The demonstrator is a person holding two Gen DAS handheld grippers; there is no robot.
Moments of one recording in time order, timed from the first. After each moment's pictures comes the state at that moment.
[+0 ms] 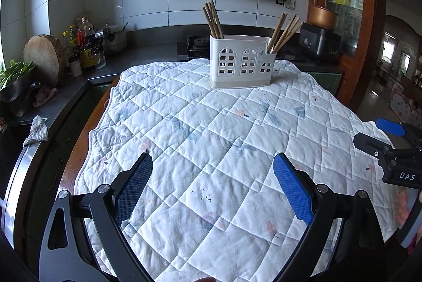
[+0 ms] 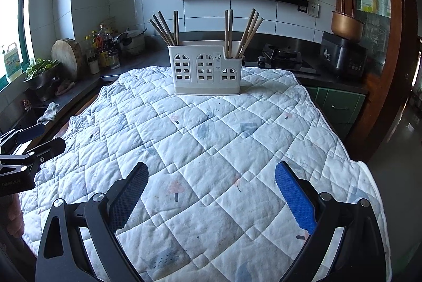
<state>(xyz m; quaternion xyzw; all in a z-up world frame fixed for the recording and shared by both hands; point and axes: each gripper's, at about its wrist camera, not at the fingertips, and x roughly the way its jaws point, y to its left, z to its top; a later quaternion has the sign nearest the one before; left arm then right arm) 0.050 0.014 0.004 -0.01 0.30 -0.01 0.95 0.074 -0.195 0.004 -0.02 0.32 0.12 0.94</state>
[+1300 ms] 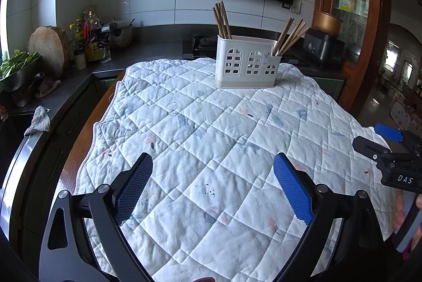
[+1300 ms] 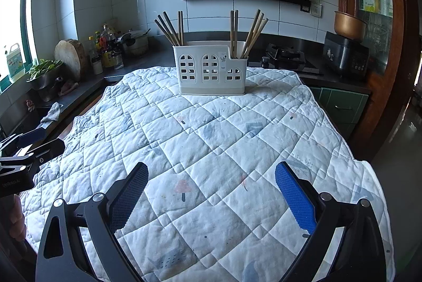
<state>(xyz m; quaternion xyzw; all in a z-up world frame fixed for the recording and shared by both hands) 0.043 0.022 0.005 -0.03 0.30 -0.01 0.95 0.072 -0.190 0.003 -0.02 0.32 0.12 0.94</state>
